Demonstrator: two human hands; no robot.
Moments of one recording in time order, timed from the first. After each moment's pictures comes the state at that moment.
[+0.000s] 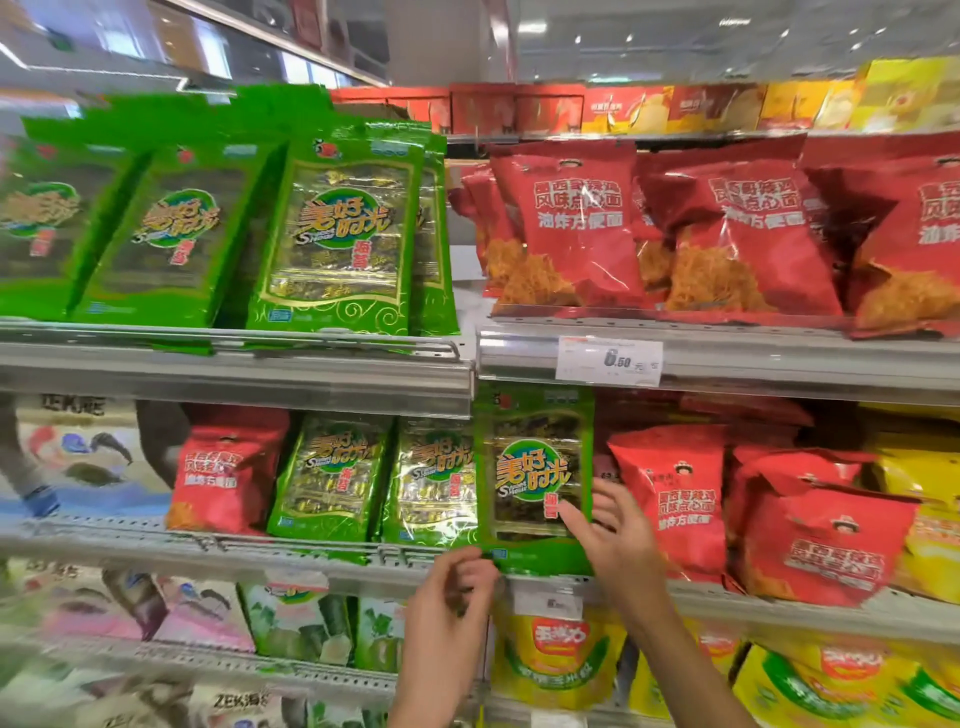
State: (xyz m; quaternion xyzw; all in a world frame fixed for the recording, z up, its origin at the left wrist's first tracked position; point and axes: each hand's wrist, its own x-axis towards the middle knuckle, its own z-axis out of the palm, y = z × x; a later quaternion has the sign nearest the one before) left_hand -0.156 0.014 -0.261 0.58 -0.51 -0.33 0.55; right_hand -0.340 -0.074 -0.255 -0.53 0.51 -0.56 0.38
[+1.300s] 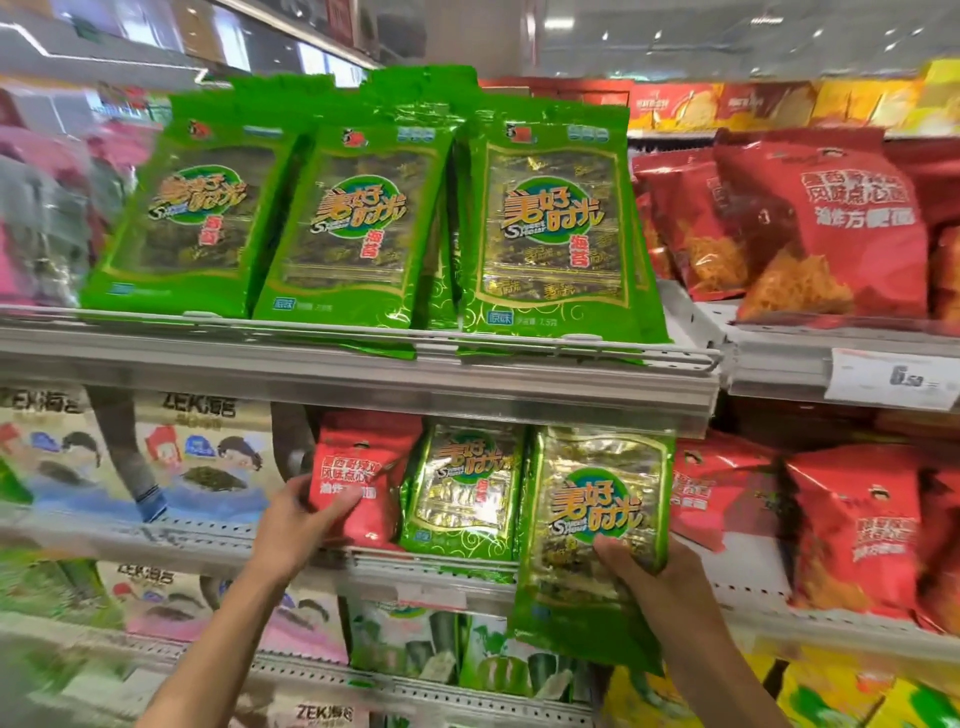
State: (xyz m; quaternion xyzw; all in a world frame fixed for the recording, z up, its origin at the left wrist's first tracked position) left_hand 0.189 -0.070 -0.237 0.69 -0.48 -0.26 0.47; right_hand -0.189 -0.039 -0.240 -0.48 0.55 -0.50 0.46
